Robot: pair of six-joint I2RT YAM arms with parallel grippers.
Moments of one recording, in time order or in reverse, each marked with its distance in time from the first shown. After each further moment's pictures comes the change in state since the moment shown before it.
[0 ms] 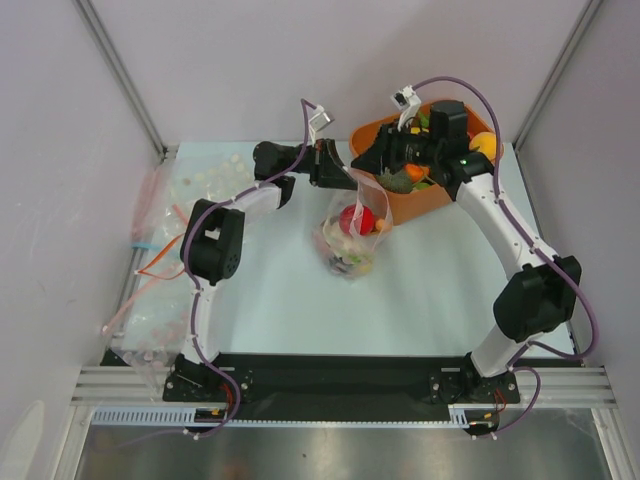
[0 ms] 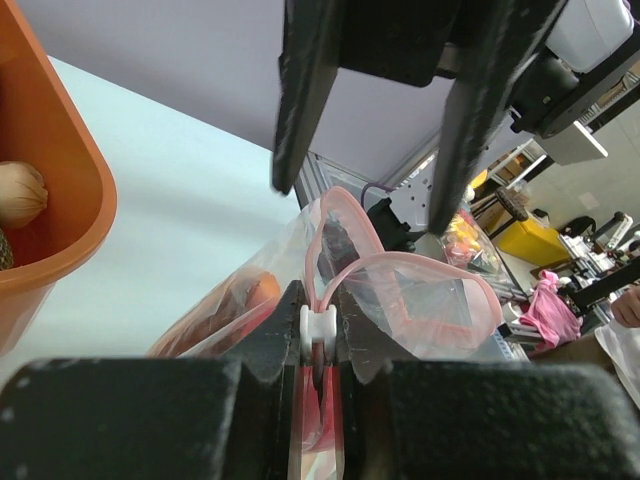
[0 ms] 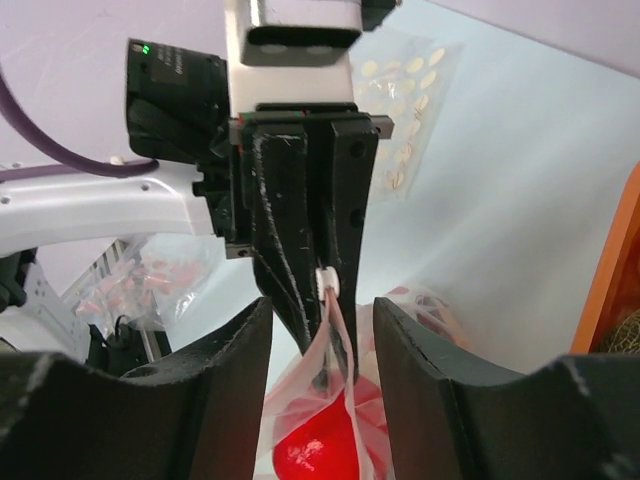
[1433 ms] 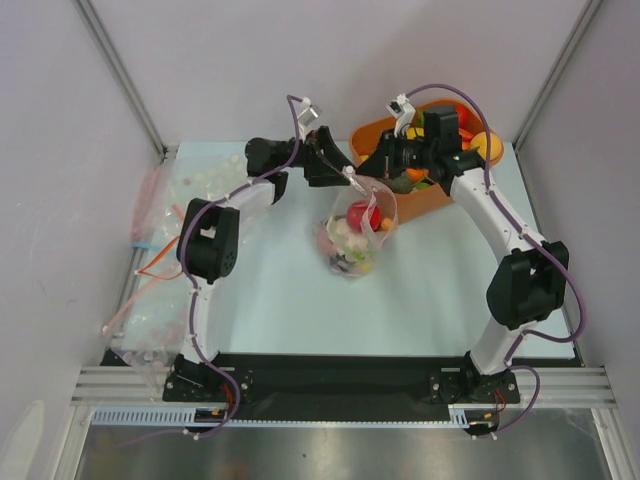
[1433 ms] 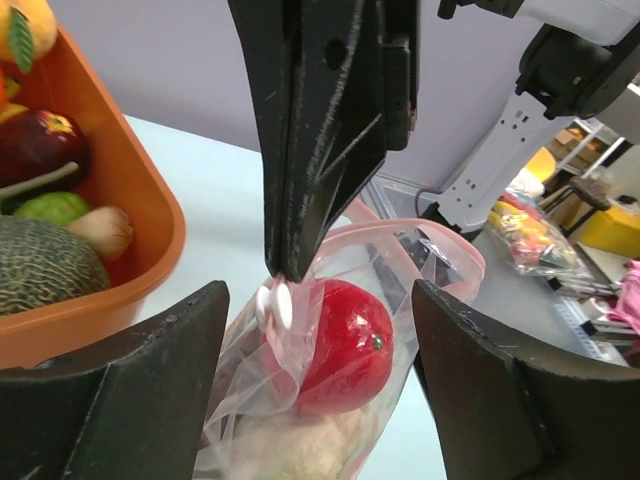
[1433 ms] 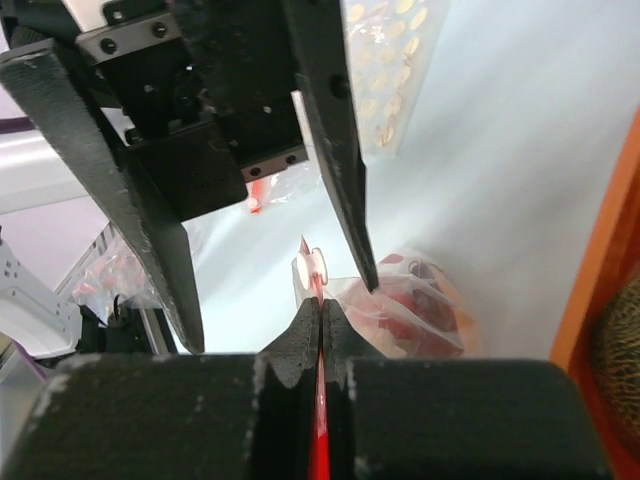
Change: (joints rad) left arm 0.040 0.000 0.026 0.003 -0.020 0.152; right arm -0.017 0.095 0.021 -0.086 -0.038 -0.046
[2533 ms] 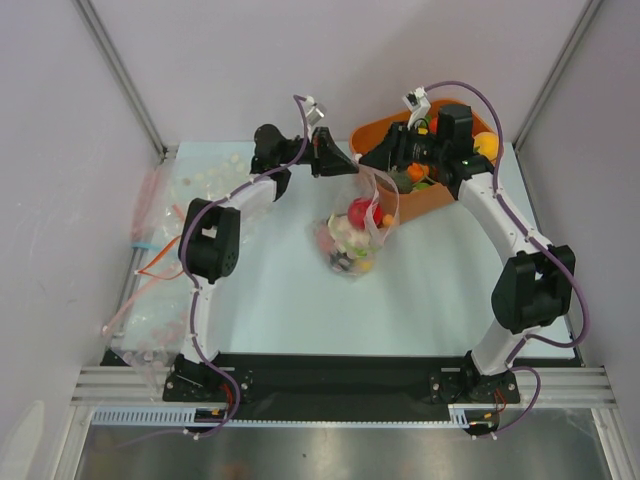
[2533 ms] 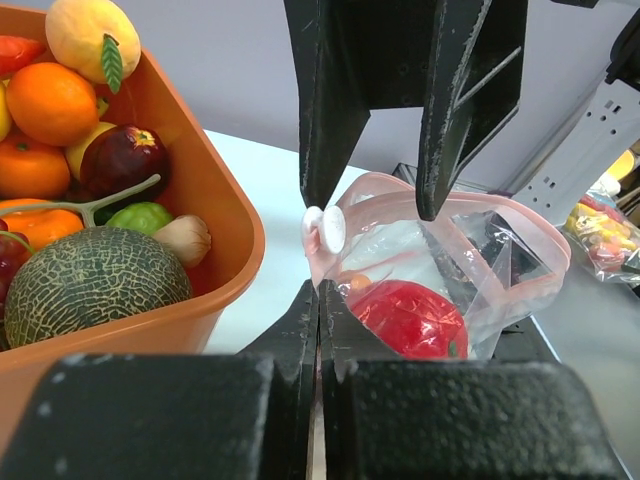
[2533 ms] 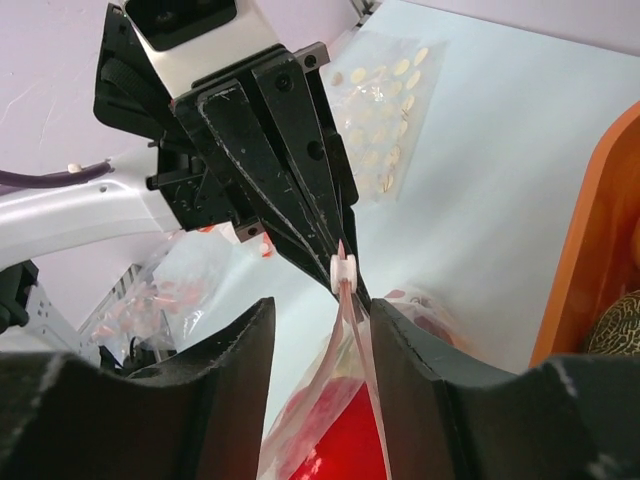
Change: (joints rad) left arm -0.008 0.010 0.050 -0.341 -0.063 0.412; right arm -0.055 -0.037 -0.080 0.208 -0.023 0.149
